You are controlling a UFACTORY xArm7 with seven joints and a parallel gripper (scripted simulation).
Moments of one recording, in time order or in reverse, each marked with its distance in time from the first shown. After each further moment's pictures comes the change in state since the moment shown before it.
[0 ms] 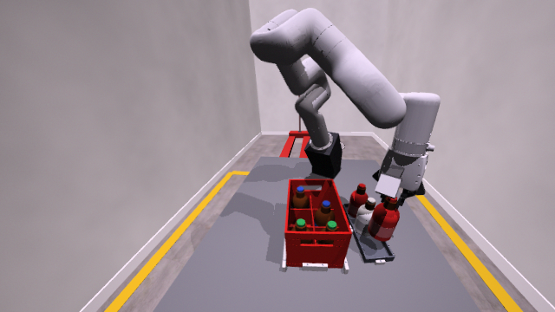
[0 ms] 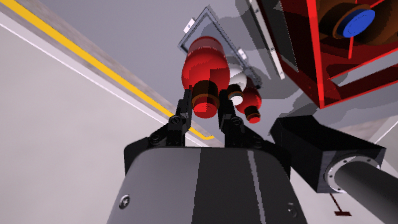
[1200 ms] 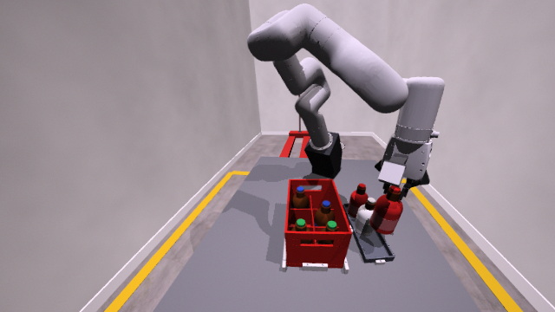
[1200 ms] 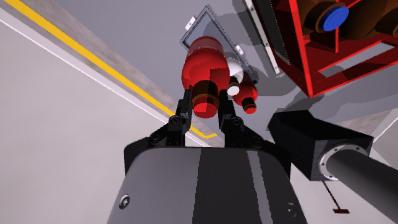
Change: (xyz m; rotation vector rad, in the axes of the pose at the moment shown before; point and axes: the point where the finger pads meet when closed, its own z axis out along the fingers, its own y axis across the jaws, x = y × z) arm 0.000 0.000 -0.032 0.000 0.000 0.000
